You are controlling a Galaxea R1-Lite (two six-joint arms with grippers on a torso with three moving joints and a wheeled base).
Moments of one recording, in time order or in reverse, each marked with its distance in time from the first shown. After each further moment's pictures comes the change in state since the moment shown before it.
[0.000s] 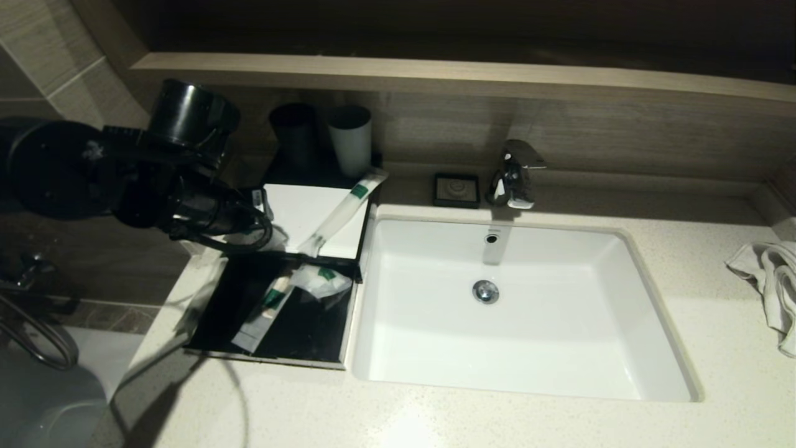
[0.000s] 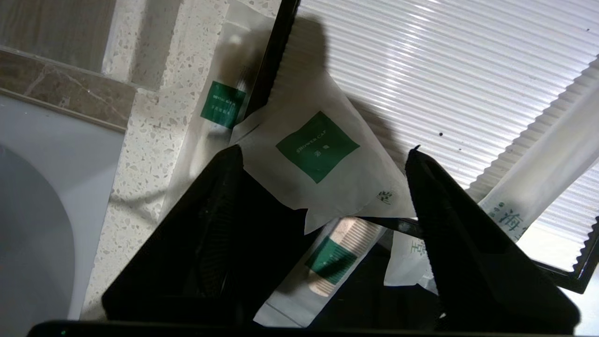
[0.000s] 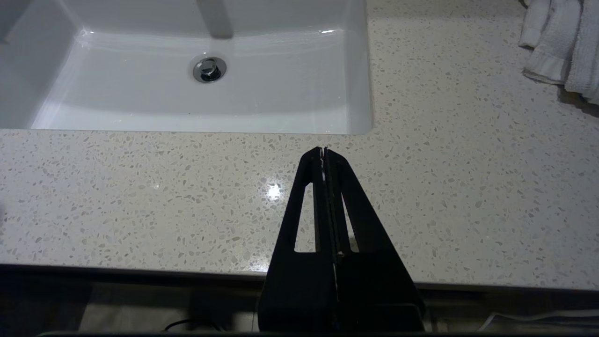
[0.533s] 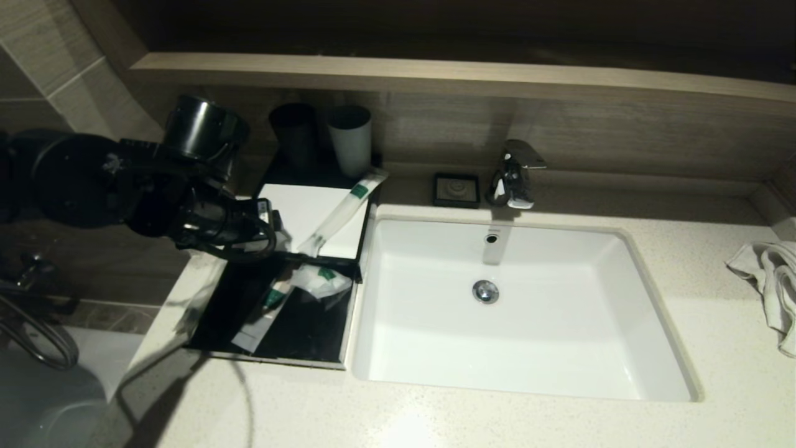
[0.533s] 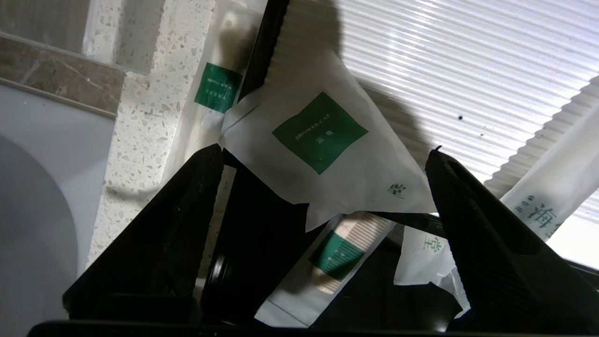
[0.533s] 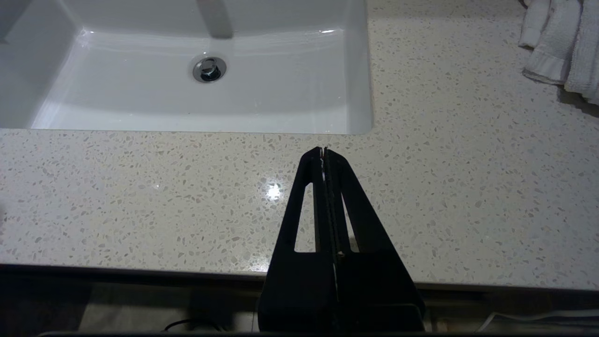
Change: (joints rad) left arm -0.002 0.024 0.020 0.001 -0.003 0.000; right arm 0.000 0.000 0.000 0.000 0.001 0.000
